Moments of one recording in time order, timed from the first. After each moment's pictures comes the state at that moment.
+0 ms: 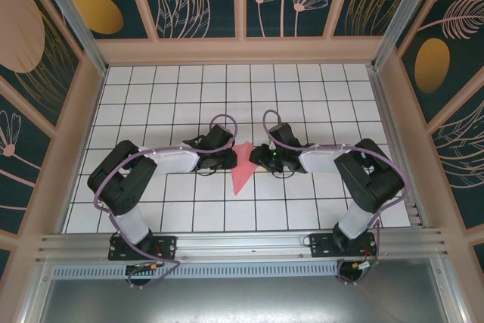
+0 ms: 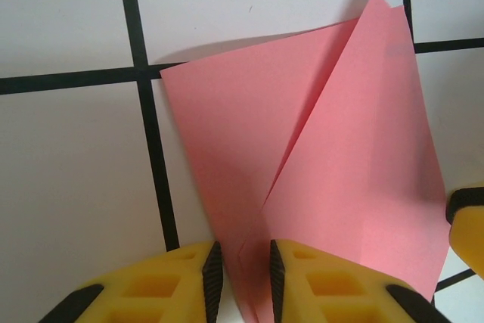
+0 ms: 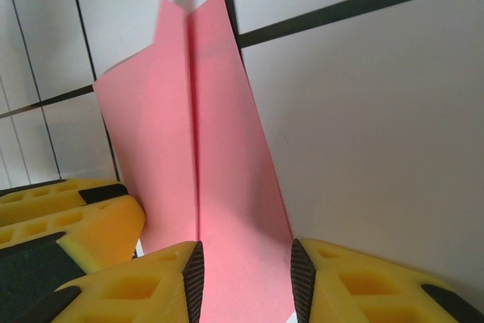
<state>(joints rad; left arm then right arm) -0.71 1.75 0.88 -0.16 0.07 -0.68 0.64 1.69 0.73 0.07 -0.35 0.94</state>
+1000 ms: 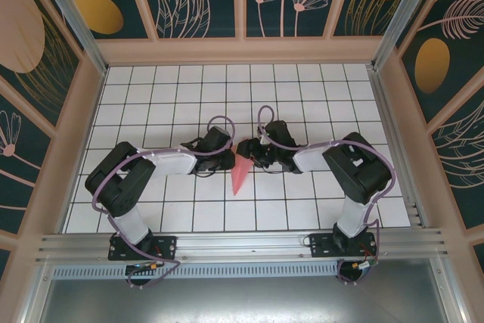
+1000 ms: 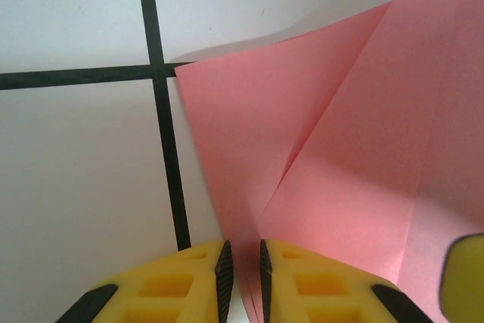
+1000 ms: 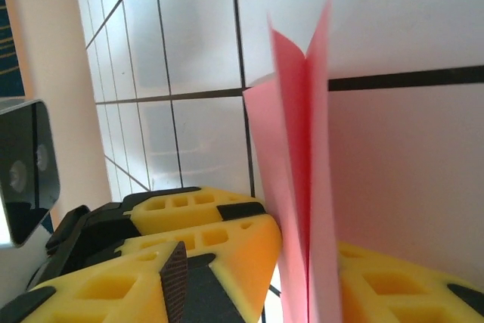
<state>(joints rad) -0.71 1.73 0.83 -0.09 0.07 -0.70 0.65 1.79 0.73 0.40 -0.51 1.08</state>
